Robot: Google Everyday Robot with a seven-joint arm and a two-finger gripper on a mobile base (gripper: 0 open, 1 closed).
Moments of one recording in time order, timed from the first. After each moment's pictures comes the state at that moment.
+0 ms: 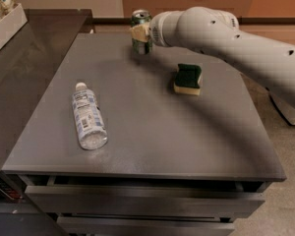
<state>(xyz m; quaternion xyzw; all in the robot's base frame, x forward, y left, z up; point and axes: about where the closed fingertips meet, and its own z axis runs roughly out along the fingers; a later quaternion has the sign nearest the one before) 0.763 0.000 0.942 -0.25 0.77 0.15 0.56</state>
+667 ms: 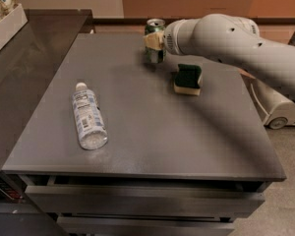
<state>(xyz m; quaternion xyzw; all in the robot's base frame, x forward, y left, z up) 0.734 -0.040 0.929 -0.22 0.80 0.14 0.54</state>
